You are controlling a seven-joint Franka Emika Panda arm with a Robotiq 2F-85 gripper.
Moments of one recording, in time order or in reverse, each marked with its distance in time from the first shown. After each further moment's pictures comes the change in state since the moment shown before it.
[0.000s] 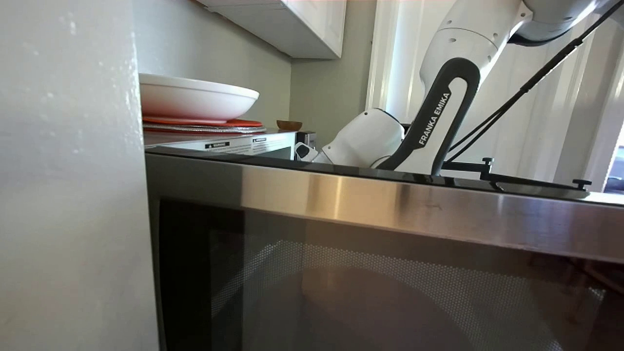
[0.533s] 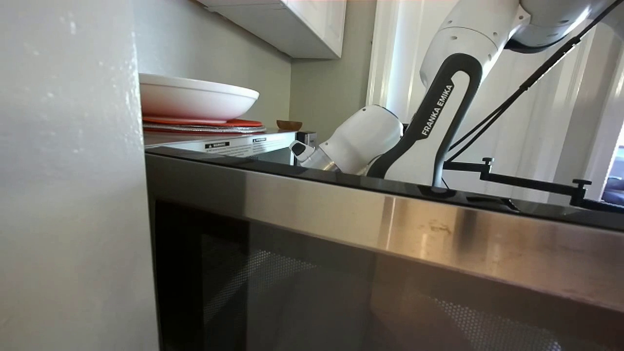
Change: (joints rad) arm -0.095 0.020 0.137 0.000 -0.013 -0.024 -0.014
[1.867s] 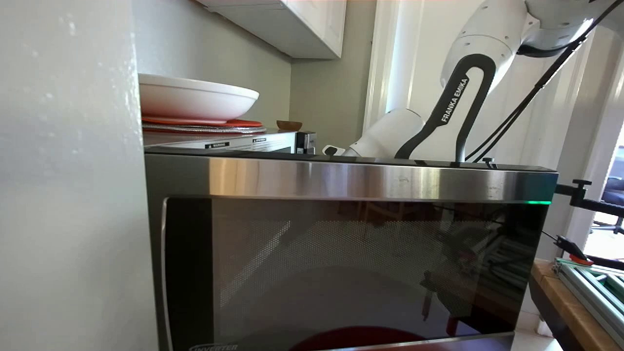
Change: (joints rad) arm -0.300 -0.022 0.189 -0.173 0.034 -0.001 -0.020
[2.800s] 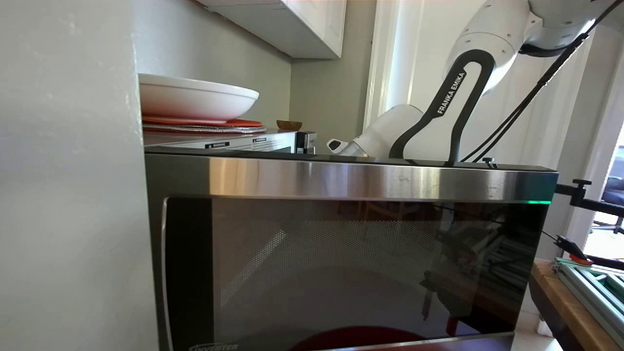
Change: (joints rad) arm -0.060 -0.008 0.045 -0.009 0.067 0.024 -0.038
